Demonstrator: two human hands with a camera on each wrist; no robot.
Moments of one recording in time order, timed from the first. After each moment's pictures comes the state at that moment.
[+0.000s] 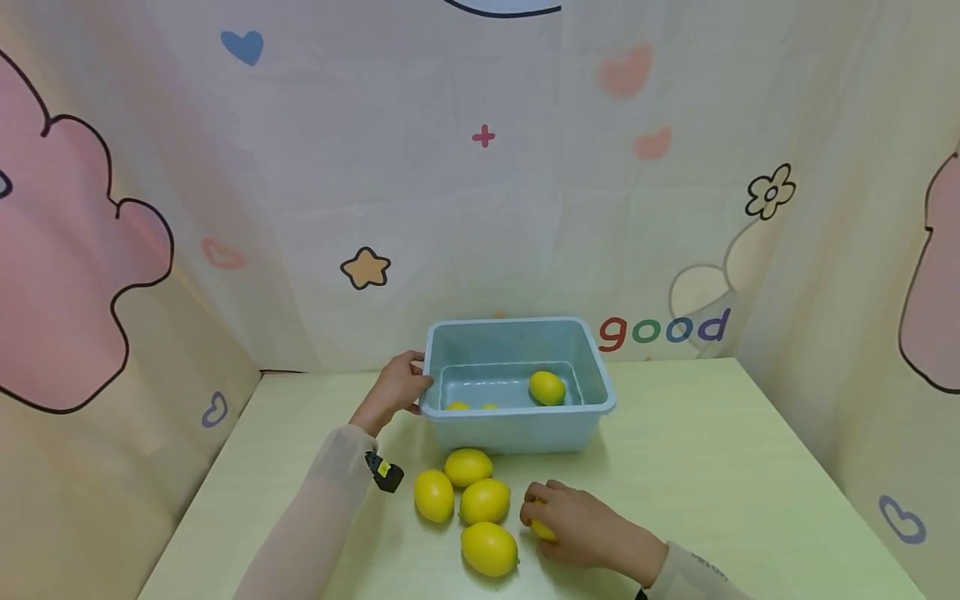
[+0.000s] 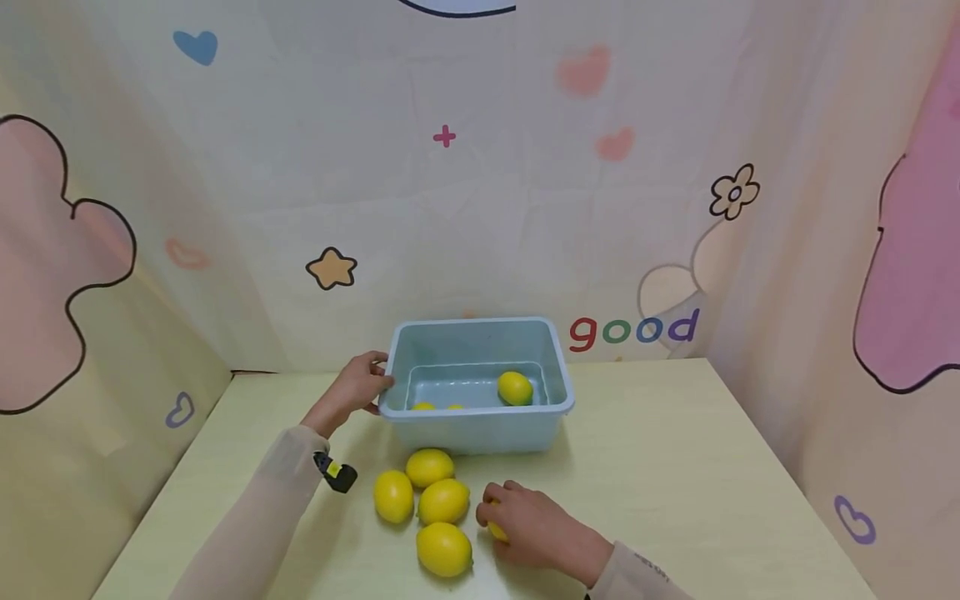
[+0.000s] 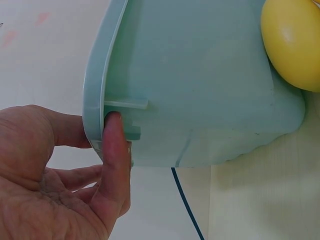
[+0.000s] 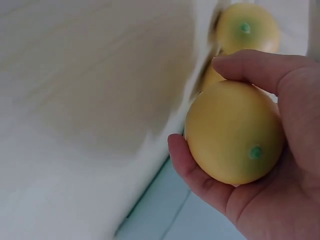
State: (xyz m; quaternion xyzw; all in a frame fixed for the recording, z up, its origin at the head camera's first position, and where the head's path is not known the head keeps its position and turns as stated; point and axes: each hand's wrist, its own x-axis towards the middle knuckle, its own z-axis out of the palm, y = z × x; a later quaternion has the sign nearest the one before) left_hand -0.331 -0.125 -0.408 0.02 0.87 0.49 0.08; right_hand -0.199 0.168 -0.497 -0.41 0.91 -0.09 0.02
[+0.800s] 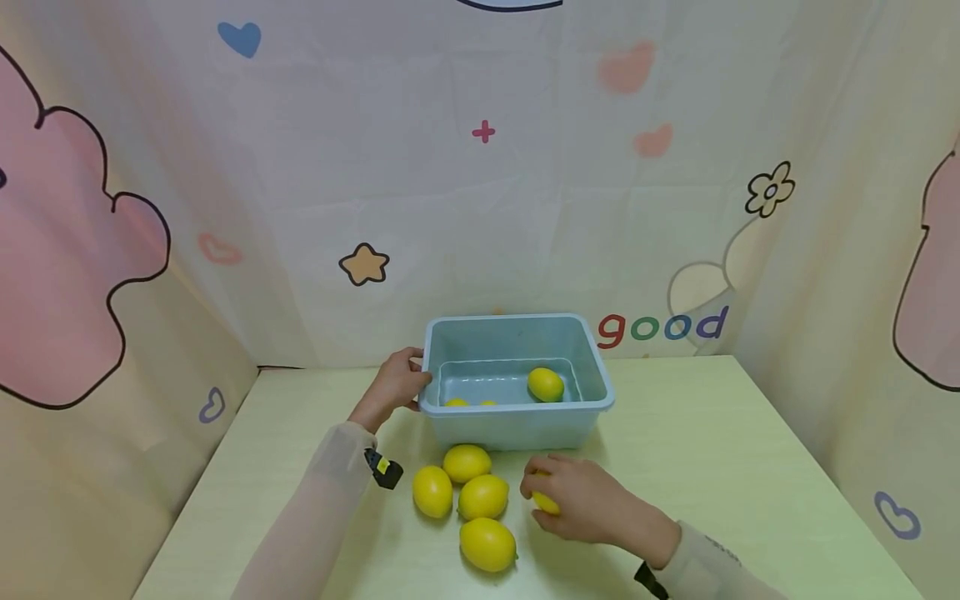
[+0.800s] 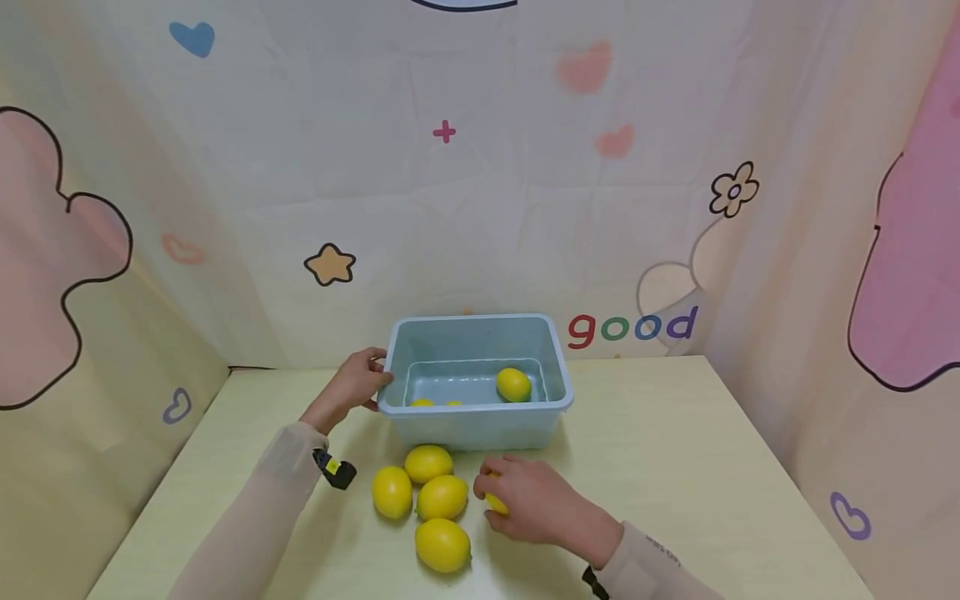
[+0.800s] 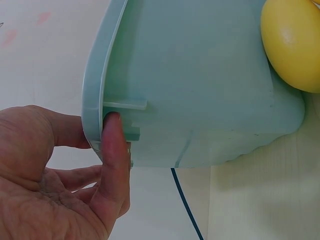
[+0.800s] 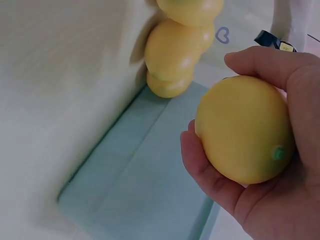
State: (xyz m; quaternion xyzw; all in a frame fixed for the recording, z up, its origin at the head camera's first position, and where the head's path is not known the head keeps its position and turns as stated) left_hand -0.330 -0.125 -0.407 0.01 0.87 0.49 0.09; right_hand -0.199 0.168 -0.450 -0.42 0.90 -0.08 -0.05
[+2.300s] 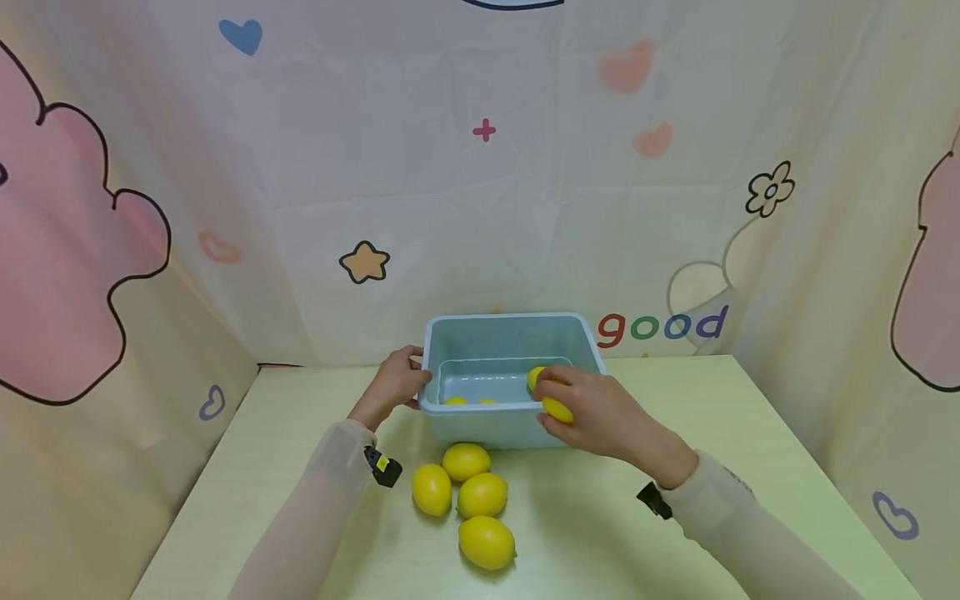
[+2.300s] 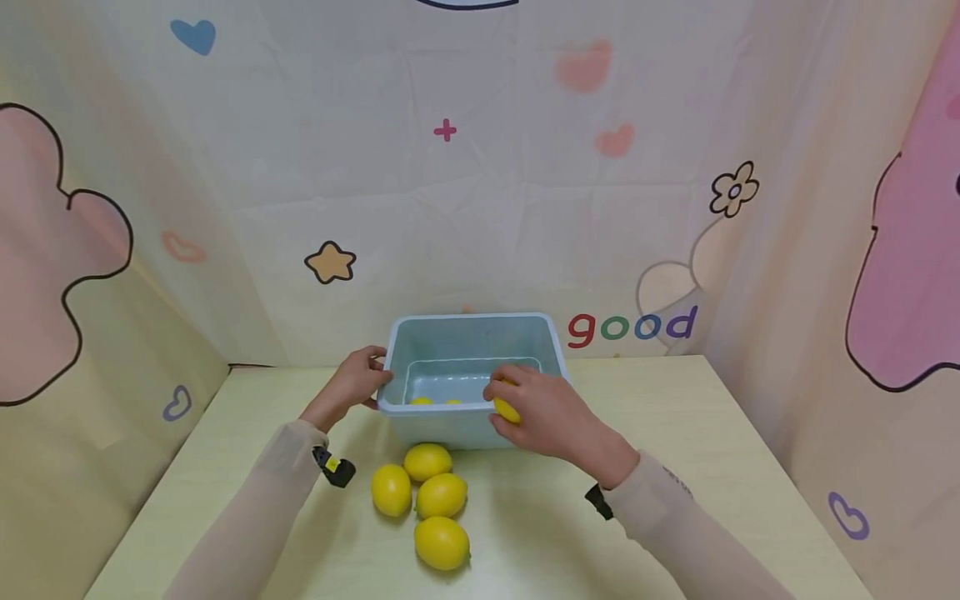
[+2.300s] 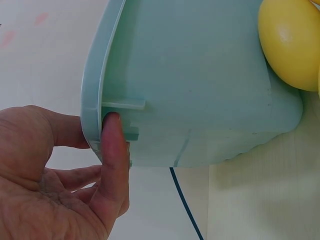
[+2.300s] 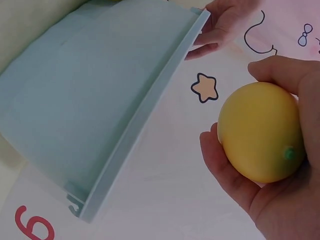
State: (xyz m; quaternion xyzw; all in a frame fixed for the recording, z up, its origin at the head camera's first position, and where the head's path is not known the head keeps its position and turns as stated) left_hand -0.334 -0.126 -0.411 0.01 0.86 0.50 0.09; right_hand -0.240 0.180 -0.372 -0.39 0.89 -0.10 -0.22
